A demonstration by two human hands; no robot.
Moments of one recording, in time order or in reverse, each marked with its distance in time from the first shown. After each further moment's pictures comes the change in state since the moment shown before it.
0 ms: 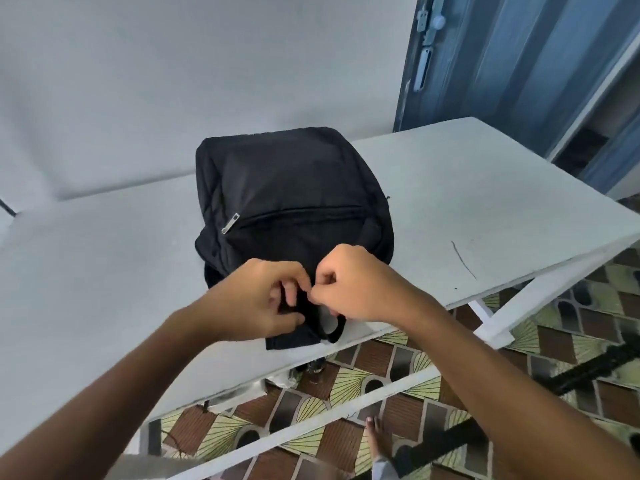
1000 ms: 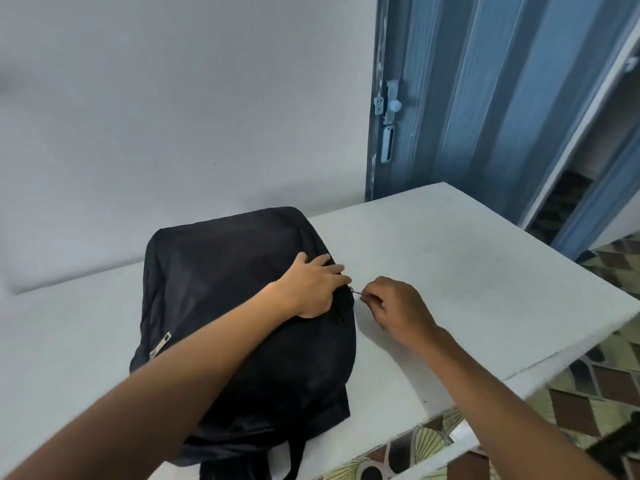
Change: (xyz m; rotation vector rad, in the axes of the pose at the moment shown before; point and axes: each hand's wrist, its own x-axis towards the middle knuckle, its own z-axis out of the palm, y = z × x) left_hand 0.242 0.000 0.006 0.925 -0.171 0.008; right_hand 0.099 0.200 -0.068 -0.209 0.456 -0.113
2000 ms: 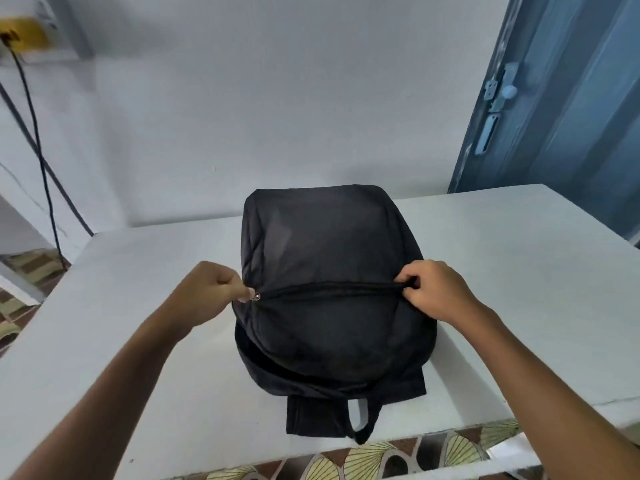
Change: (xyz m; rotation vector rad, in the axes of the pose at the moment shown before) left_hand -0.238 -0.075 0.024 -1.198 0.321 -0.846; right_hand 0.026 -0.071 0.010 -0.029 -0.282 0.076
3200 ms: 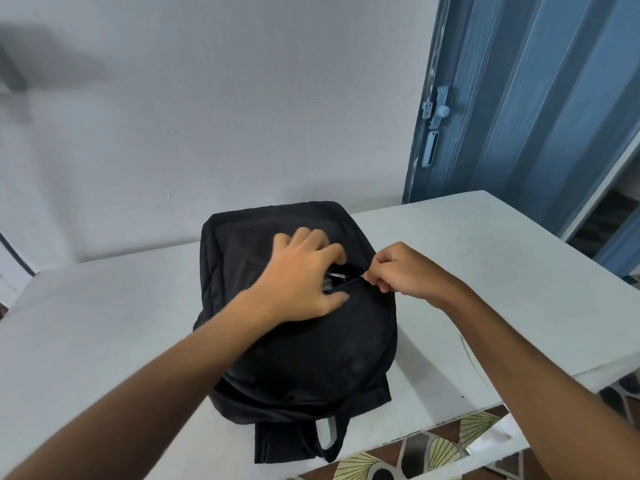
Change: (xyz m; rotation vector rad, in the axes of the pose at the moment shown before) left_hand 0.034 0.099 0.096 0.752 0.095 0.853; right_hand -0.012 -0.040 -0.067 0.416 -0.132 0.199
